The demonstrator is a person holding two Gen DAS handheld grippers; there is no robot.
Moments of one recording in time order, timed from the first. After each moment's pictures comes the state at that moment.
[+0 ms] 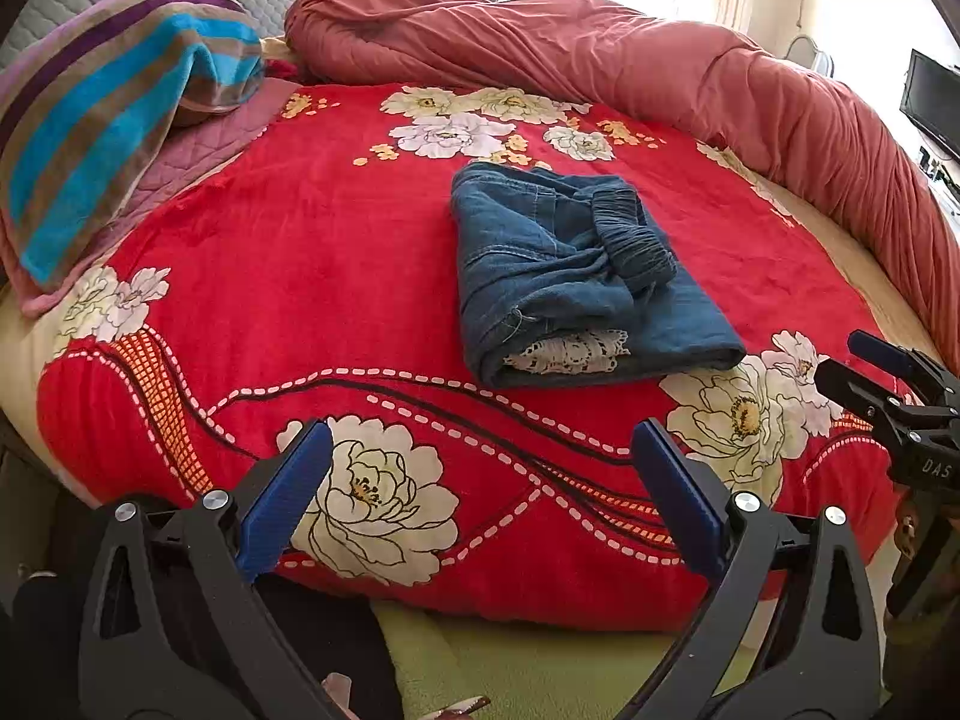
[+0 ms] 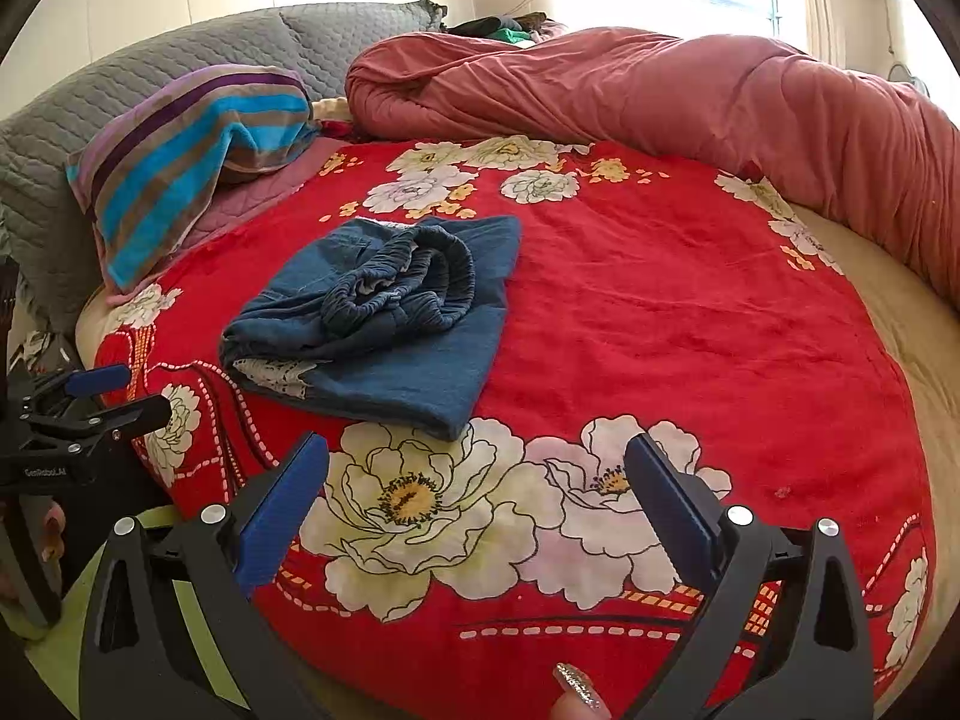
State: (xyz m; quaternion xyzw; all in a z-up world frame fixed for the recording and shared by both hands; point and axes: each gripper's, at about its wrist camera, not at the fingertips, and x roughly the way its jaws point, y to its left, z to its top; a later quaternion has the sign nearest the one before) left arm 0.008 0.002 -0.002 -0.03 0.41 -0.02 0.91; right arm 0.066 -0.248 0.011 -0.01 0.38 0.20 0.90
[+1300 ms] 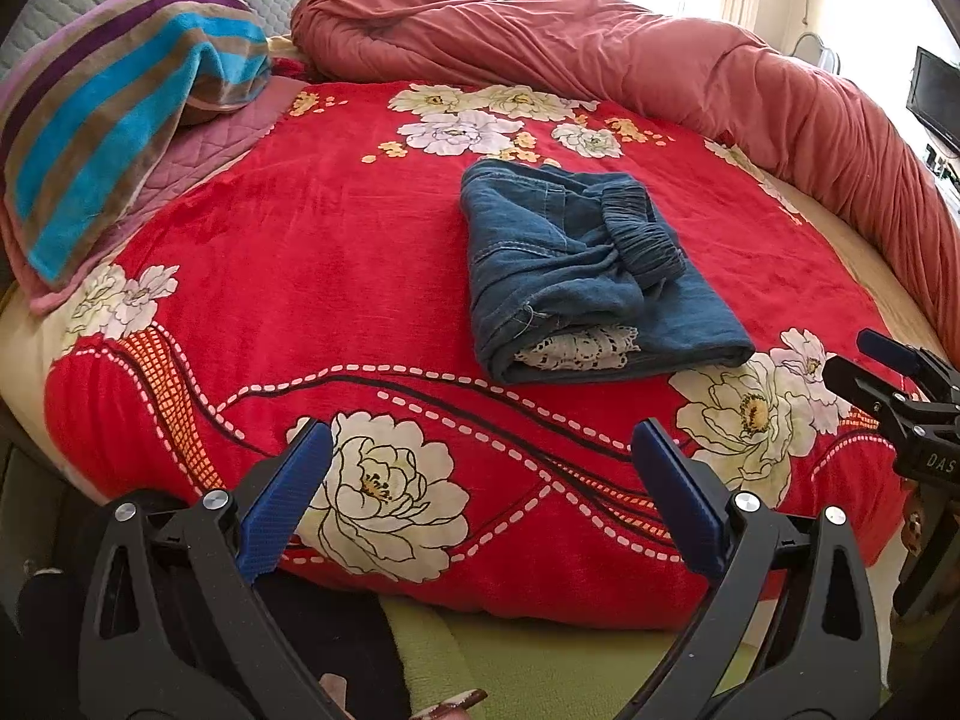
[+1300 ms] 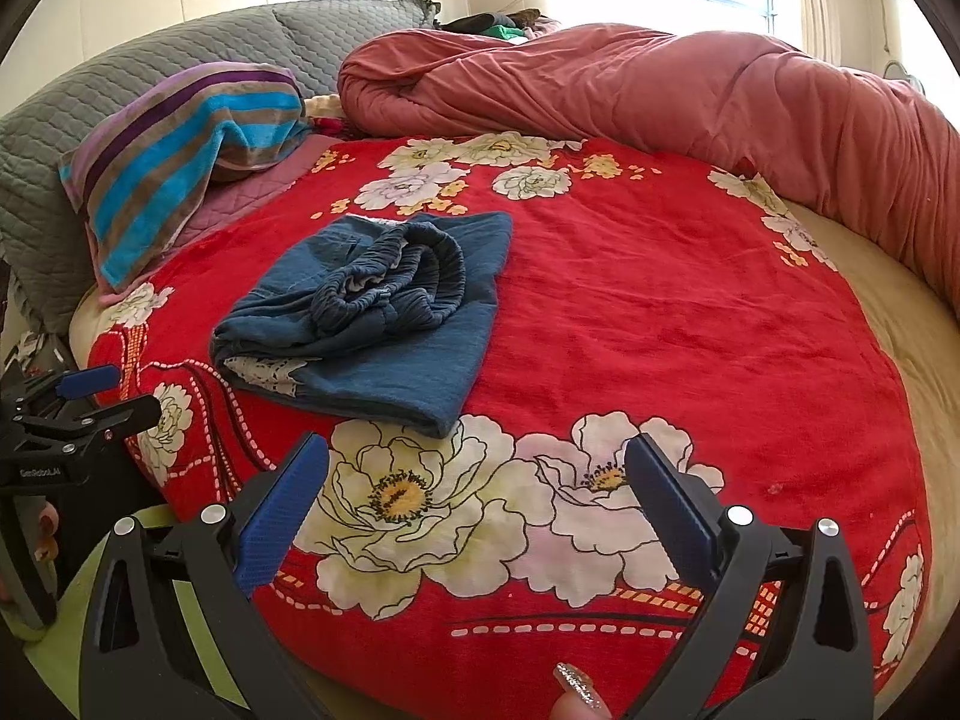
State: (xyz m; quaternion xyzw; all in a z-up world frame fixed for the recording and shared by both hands) left arm 0.007 0.008 -0.002 -0.03 0.41 -0.01 0.91; right arm 0.068 -0.255 0.008 -0.01 0.39 0.19 0.90
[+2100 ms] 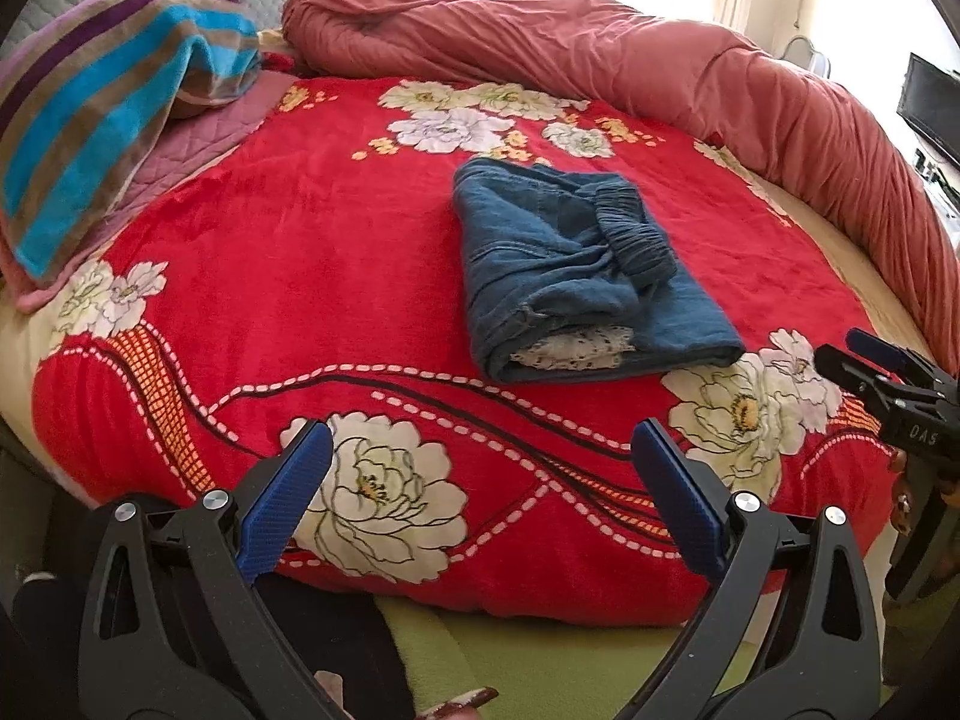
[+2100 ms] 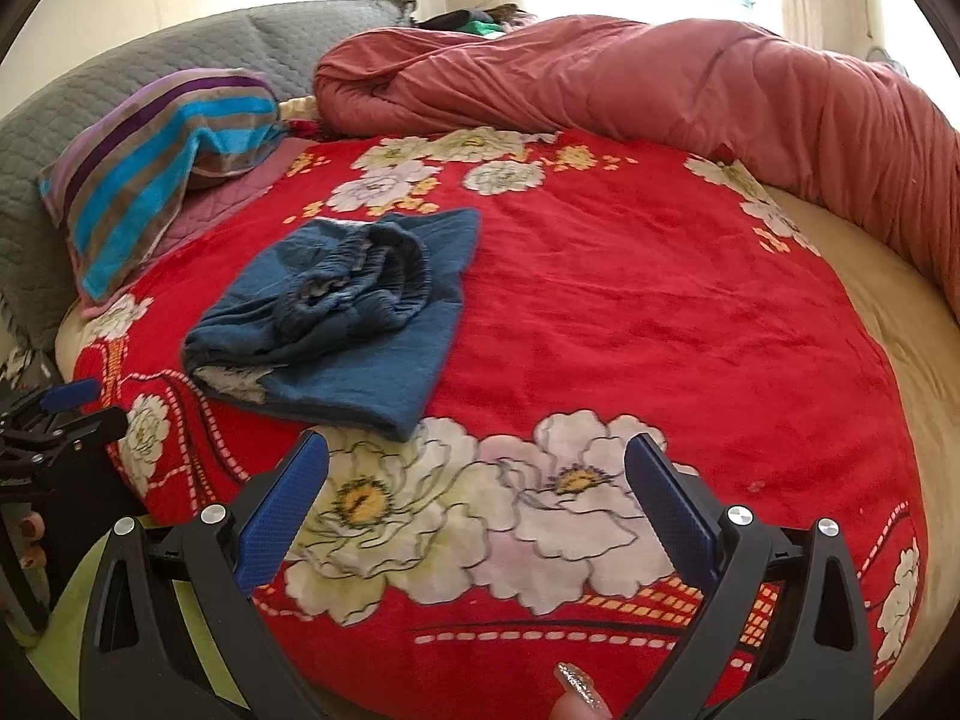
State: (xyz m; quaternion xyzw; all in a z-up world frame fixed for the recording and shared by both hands) left arm 0.010 0.015 -0.003 -0.04 0.42 -0.03 0.91; right arm 0.081 -0.270 0.002 0.01 0.40 0.17 0.90
